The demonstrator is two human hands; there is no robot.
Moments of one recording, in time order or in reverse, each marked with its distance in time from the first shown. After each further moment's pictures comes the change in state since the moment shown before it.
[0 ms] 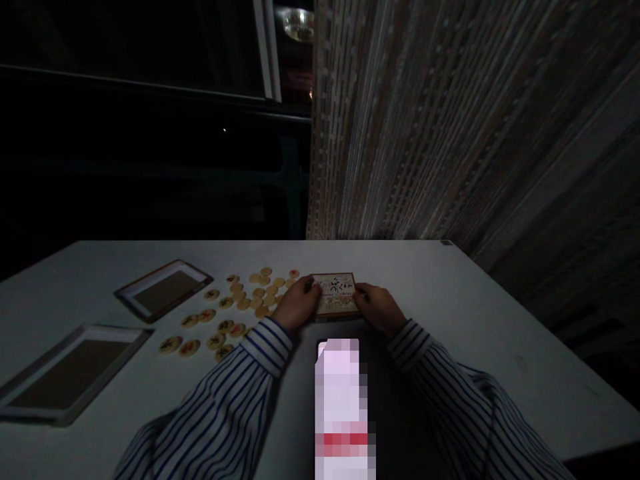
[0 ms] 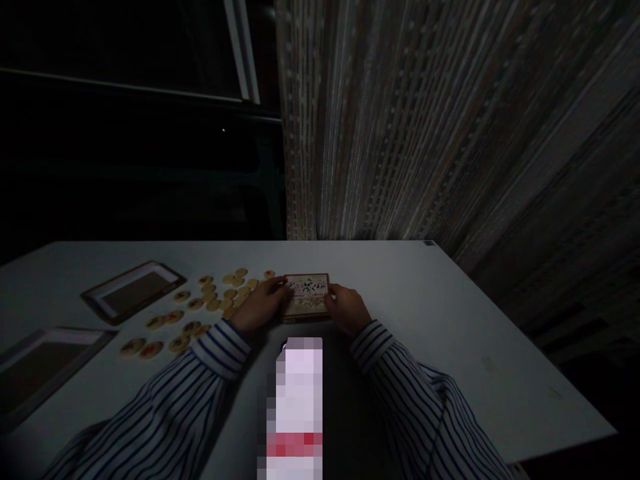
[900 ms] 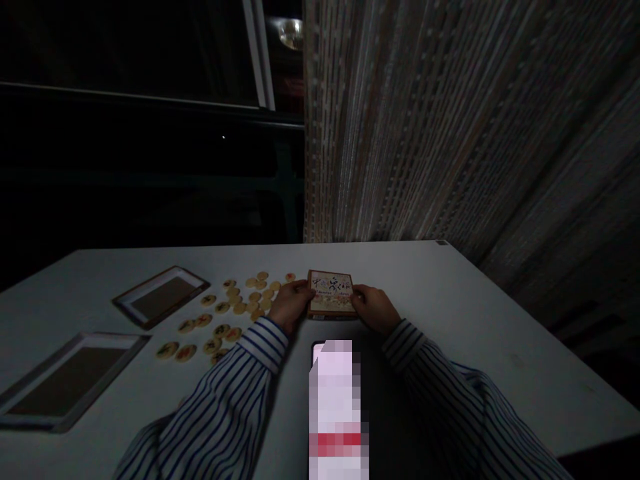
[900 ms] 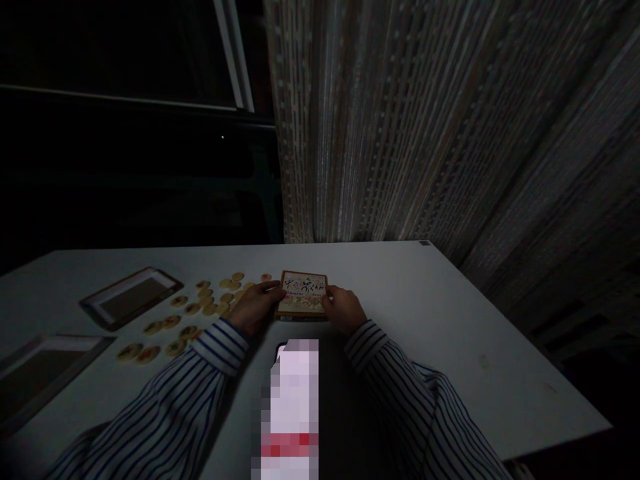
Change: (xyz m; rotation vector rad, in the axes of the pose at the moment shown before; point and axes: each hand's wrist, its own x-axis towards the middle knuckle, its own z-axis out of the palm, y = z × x) left_hand 0.008 -0.004 0.012 -0.725 0.085 -0.355; right_hand 0.000 0.002 -0.002 0.009 0.003 0.030
